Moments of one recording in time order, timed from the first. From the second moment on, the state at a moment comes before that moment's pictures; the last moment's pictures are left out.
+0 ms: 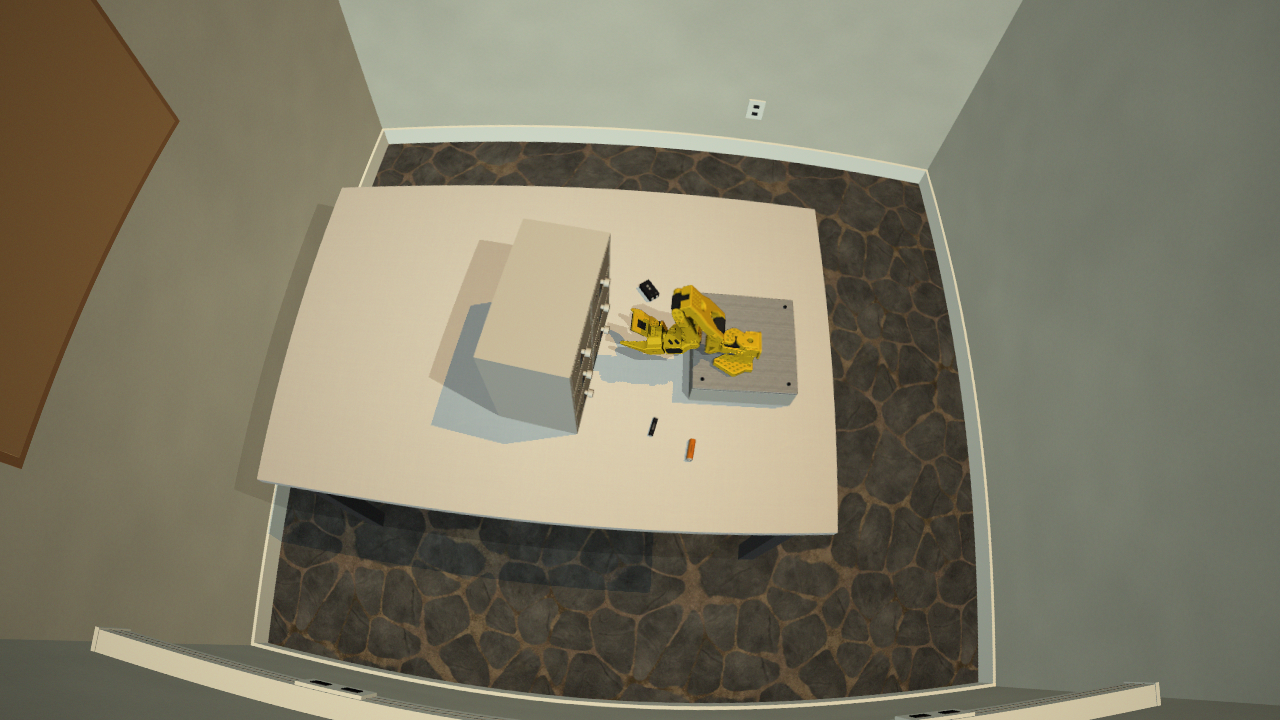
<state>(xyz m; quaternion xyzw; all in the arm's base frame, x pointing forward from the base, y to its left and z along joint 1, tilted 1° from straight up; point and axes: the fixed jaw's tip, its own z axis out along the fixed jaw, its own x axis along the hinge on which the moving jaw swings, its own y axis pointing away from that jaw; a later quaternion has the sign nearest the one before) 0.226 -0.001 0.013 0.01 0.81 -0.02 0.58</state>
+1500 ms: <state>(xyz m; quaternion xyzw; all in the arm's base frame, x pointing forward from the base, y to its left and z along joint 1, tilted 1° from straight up) 0.248 0.124 0.009 -0.17 0.73 0.14 0.65</state>
